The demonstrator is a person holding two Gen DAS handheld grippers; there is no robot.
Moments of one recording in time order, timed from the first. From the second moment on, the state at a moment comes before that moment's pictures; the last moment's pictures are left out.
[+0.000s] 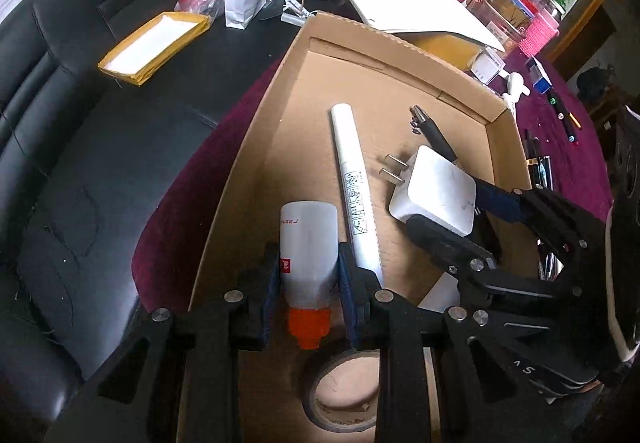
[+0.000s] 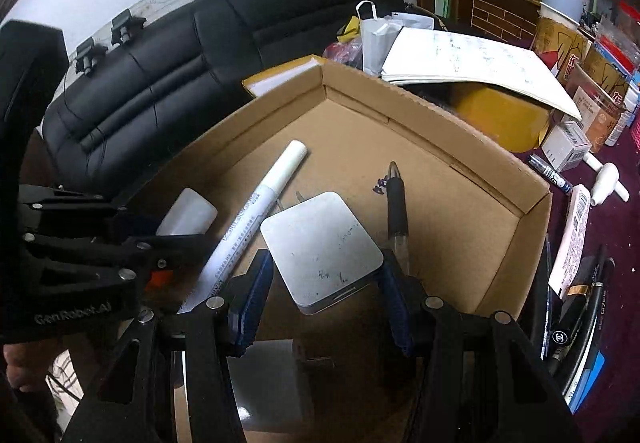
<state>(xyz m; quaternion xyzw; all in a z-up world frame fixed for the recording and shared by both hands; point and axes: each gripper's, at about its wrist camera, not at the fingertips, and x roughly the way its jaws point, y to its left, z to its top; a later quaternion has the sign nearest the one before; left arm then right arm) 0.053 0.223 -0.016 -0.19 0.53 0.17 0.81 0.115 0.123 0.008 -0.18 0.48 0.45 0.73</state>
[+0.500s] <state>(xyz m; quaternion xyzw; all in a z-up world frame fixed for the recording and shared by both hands) 0.017 0.234 0.011 -0.27 0.45 0.15 0.84 0.136 0.086 0.035 -0.05 0.49 0.50 0.71</state>
